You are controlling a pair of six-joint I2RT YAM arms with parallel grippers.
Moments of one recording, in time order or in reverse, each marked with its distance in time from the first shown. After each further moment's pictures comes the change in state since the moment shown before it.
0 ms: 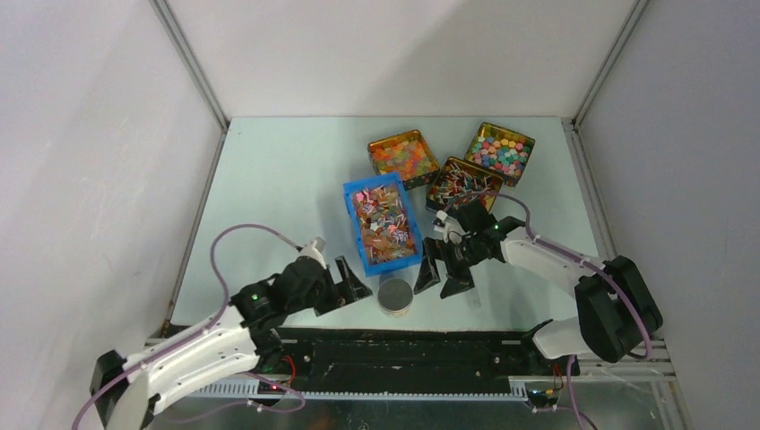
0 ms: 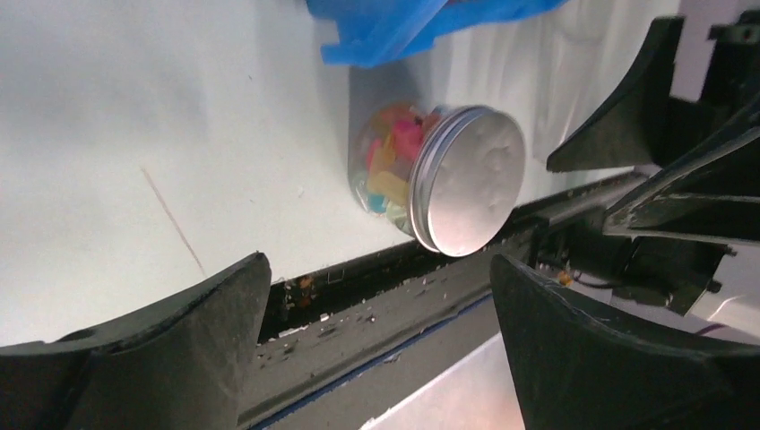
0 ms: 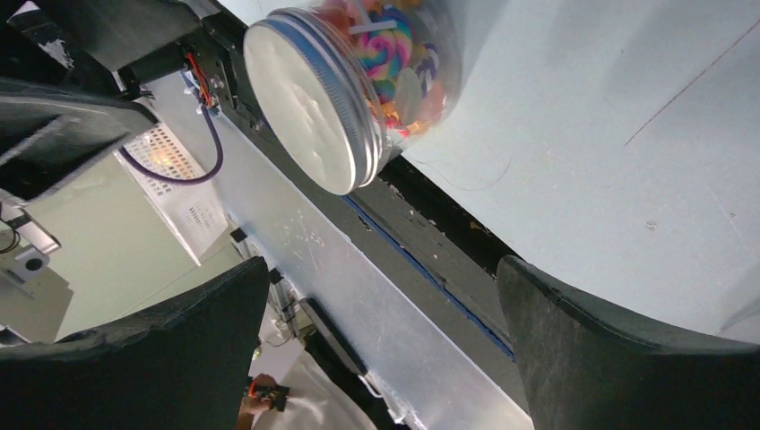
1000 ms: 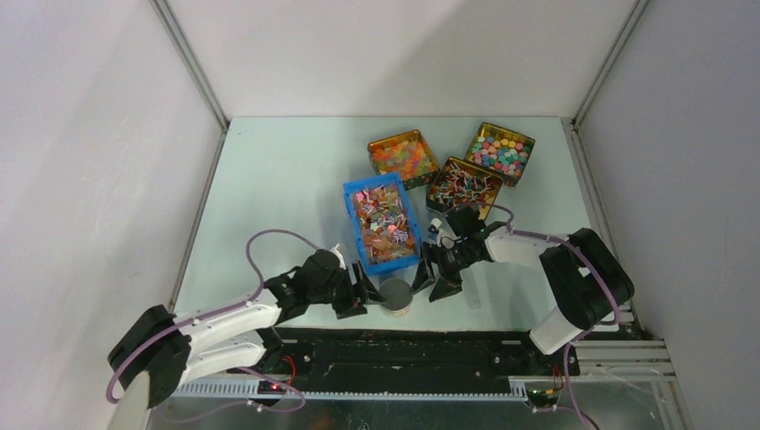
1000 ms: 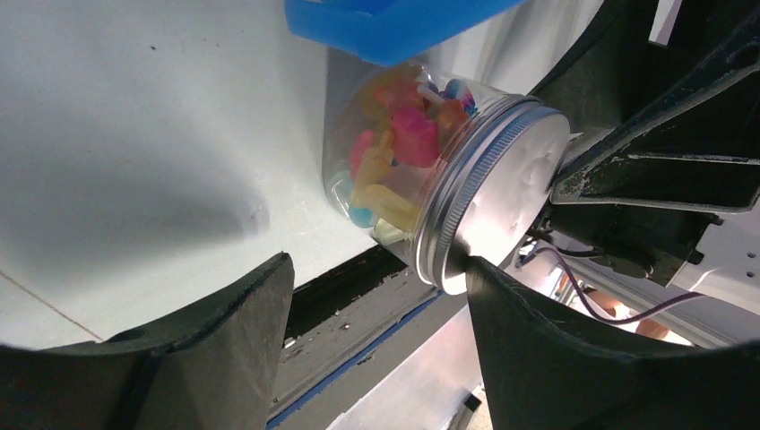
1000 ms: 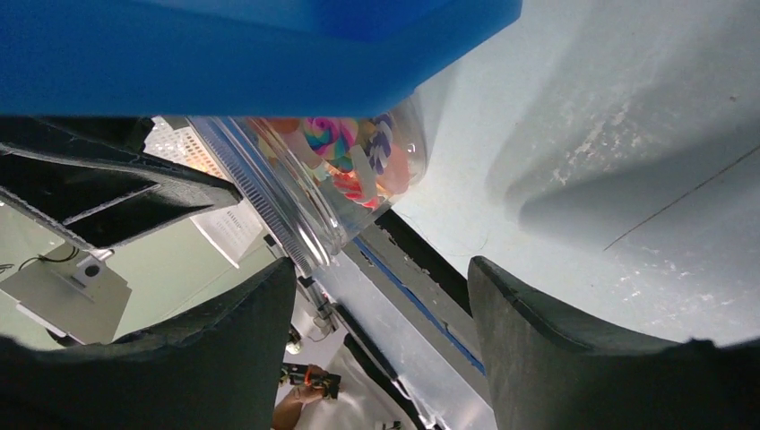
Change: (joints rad) left arm 0.098 0.396 -0.102 0.441 0.348 -0.046; right arm -0.013 0.212 -0.073 0.245 -0.082 0.086
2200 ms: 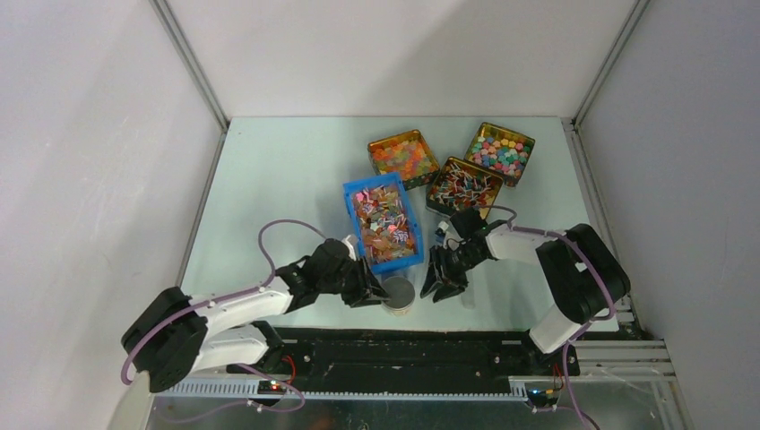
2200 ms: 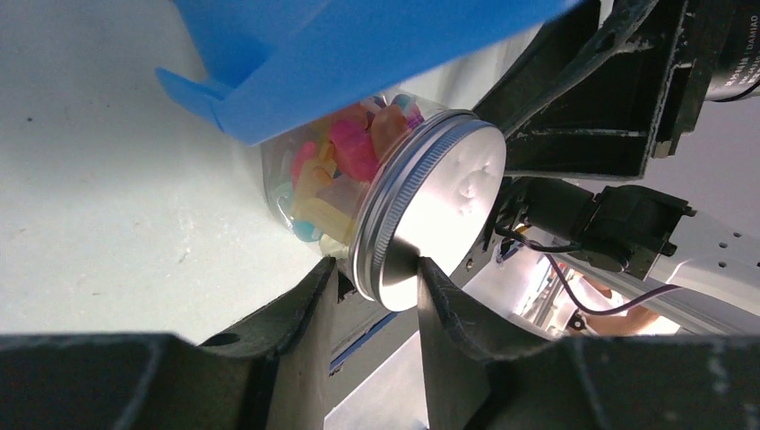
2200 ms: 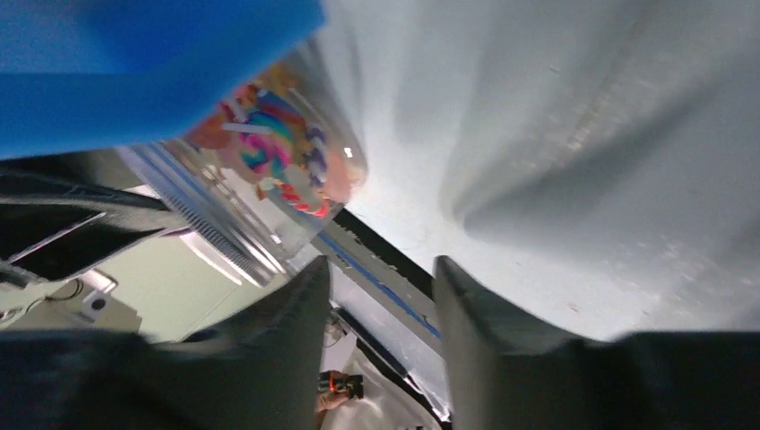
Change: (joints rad) left arm 0.001 0.150 0.098 0.040 0.046 0.029; right arm -0.033 0.039 0.009 -0.054 0.027 0.003
